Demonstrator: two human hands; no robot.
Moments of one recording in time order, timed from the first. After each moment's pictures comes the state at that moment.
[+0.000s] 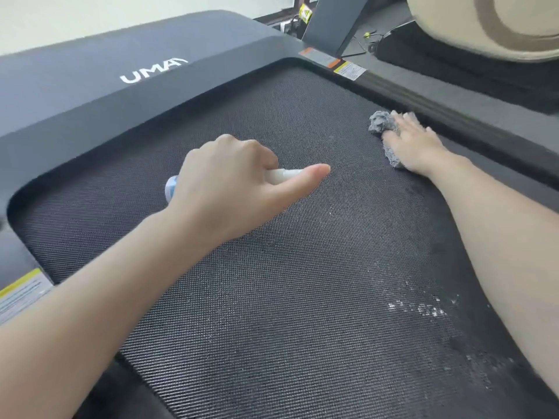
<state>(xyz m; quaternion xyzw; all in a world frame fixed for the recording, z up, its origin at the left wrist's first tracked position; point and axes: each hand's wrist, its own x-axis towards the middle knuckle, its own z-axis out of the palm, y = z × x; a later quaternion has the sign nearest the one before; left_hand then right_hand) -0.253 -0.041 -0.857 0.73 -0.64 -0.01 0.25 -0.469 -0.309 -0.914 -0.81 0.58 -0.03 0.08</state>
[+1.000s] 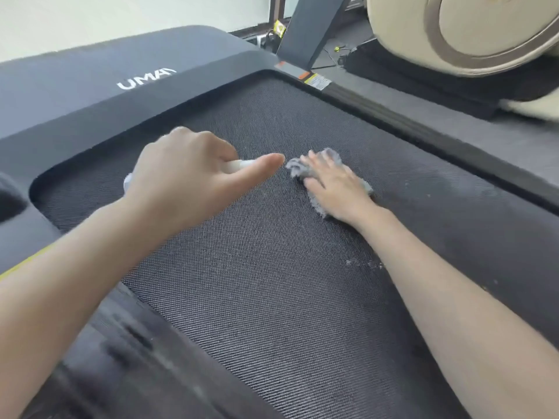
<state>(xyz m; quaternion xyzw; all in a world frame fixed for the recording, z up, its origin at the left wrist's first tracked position) -0.251 0.015 -0.825 0.72 -0.64 -0.02 0.27 -0.435 -0.136 -0.901 -0.87 0.48 -0.05 0.11</state>
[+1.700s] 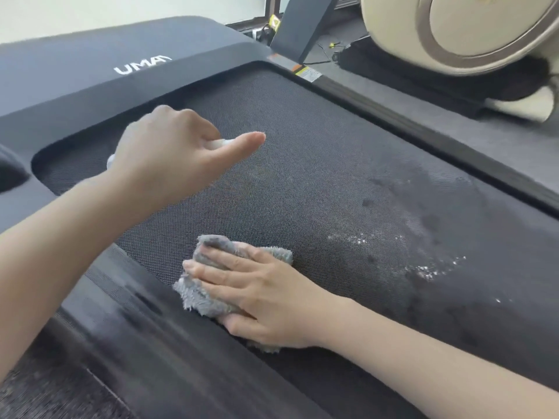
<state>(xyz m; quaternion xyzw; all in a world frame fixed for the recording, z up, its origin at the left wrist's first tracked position) -0.254 0.035 -0.818 0.73 -0.63 0.00 0.25 -0.436 0.035 -0.922 -0.99 0.07 -0.06 0.10</state>
